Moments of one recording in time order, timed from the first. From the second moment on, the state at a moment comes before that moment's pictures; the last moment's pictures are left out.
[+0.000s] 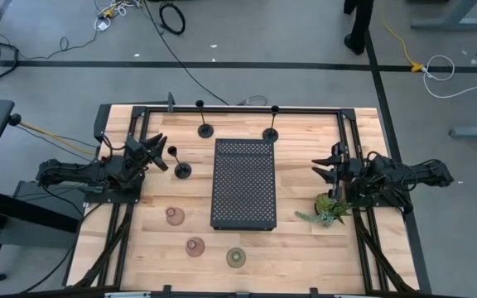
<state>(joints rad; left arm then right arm) -0.08 0.01 0.01 0.10 -1.02 -0.09 0.13 0.02 0.02 0.26 0.24 -0.16</state>
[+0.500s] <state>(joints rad) -0.08 0.01 0.01 0.10 -1.01 -0.11 0.13 0.03 0.02 0.33 0.15 0.10</state>
